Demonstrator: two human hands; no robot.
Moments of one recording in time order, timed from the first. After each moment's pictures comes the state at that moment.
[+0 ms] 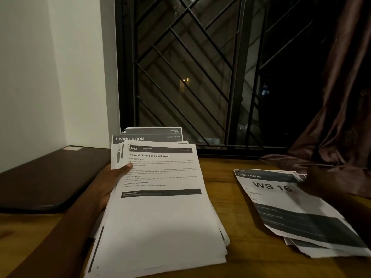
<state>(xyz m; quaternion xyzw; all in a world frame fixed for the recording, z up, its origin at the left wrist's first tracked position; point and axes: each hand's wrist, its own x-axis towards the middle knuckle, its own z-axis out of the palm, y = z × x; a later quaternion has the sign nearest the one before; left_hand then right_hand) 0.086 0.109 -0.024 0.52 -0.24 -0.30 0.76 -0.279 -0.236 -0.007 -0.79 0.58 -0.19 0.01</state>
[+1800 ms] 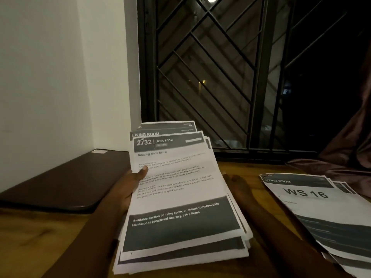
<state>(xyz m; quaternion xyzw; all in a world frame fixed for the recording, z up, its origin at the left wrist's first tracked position) 0.101 0.119 -0.027 0.48 -0.20 -0.36 0.77 -0.089 -0.083 -0.035 -0.72 0.35 -0.33 0.51</state>
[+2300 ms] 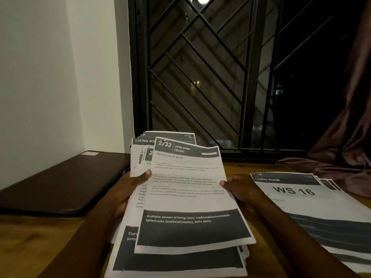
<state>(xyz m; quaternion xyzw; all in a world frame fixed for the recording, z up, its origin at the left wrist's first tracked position) 0.098 0.117 -0.031 0.47 -0.29 -0.40 0.73 -0.116 -0.100 -0.024 -0.75 0.37 -0.27 0.47</state>
